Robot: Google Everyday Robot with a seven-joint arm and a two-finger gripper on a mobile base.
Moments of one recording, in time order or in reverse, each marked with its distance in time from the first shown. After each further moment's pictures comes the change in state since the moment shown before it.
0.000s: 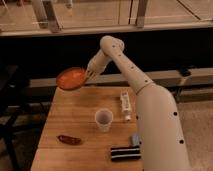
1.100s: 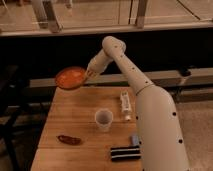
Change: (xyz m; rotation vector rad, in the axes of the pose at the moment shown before) arm 0.001 -0.003 0.000 0.053 -0.022 -0.027
